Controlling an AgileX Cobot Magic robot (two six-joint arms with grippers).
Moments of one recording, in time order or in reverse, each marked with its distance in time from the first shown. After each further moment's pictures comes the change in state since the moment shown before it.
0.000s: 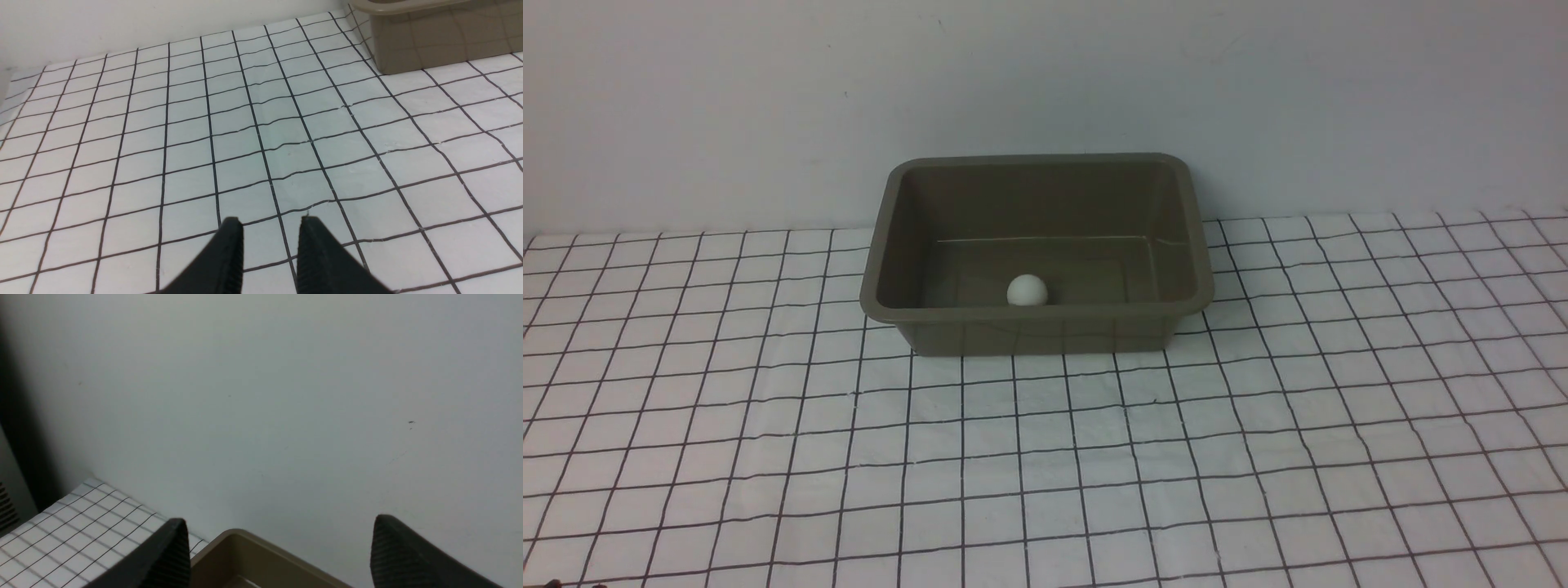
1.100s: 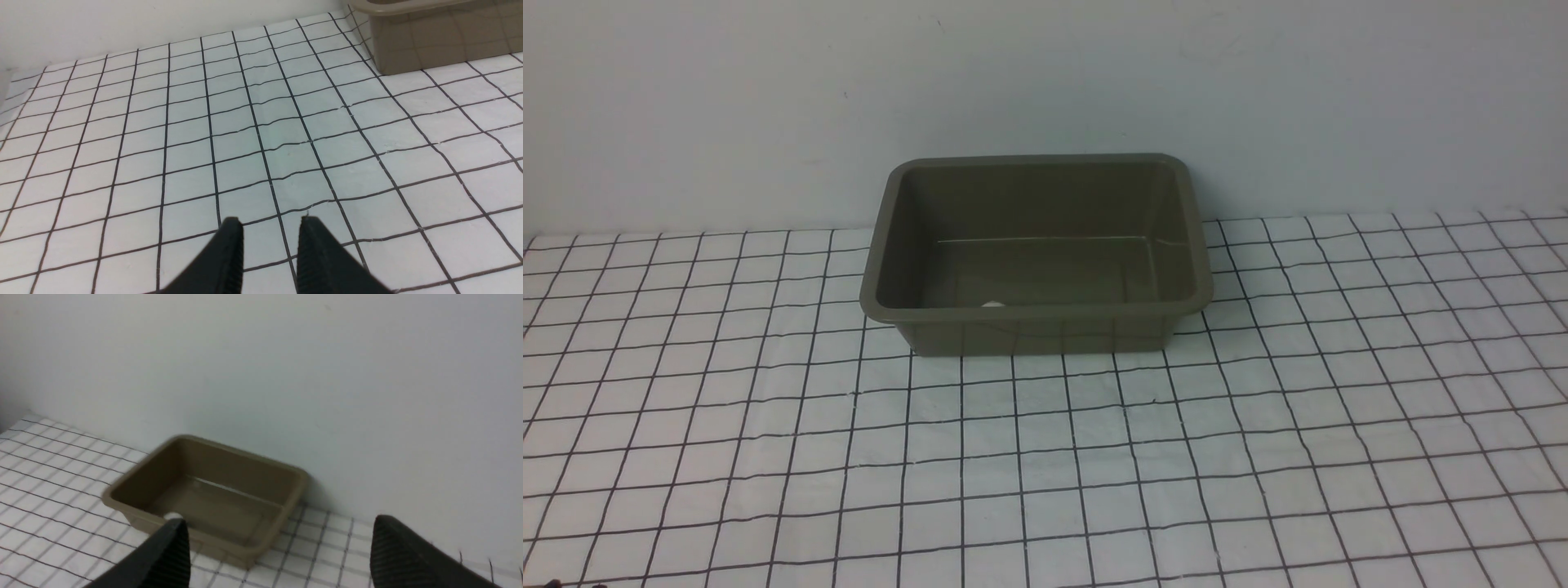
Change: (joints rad) right arm -0.075 -0.582 0.485 -0.334 0.164 0.314; left arm 0.000 0.000 0.000 0.000 0.000 0.000
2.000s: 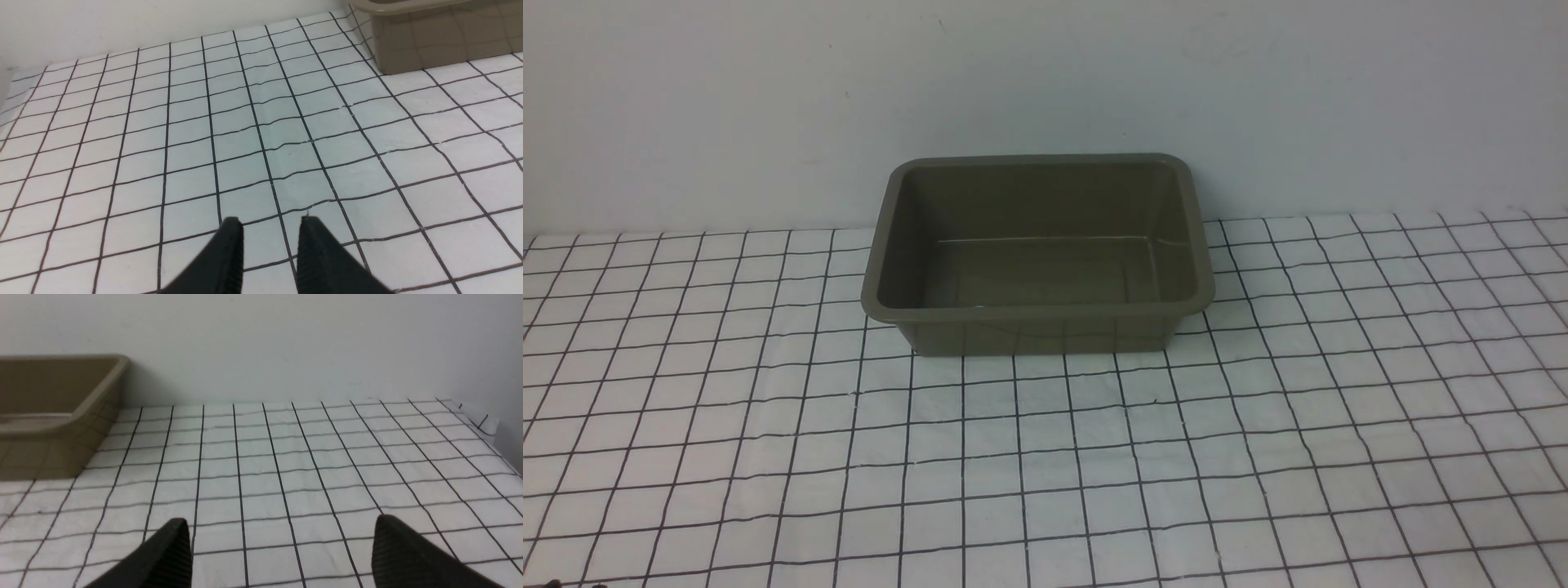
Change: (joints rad) right arm -0.338 -0.631 1.009 -0.049 -0.422 0.053; left arm 0.000 0.000 0.000 0.000 0.000 0.000
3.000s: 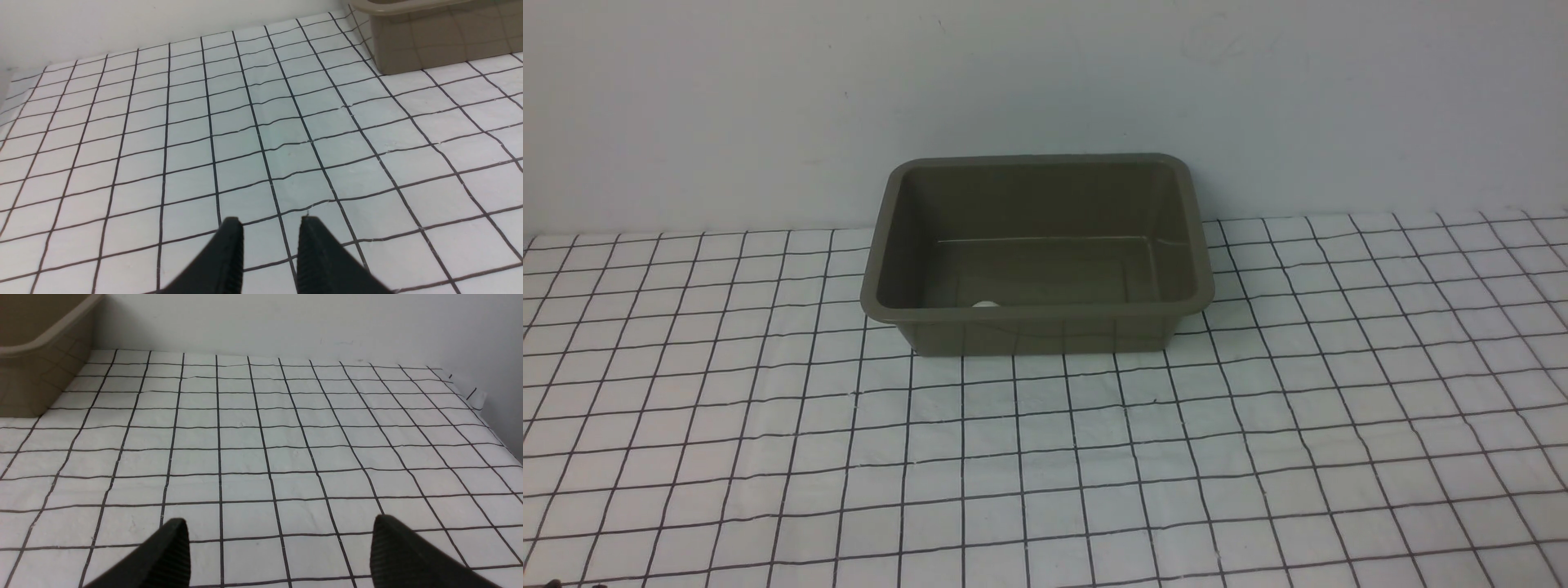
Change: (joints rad) right arm 0.000 -0.001 0.105 -0.063 -0.062 -0.012; left arm 0.000 0.000 0.000 0.000 0.000 0.000
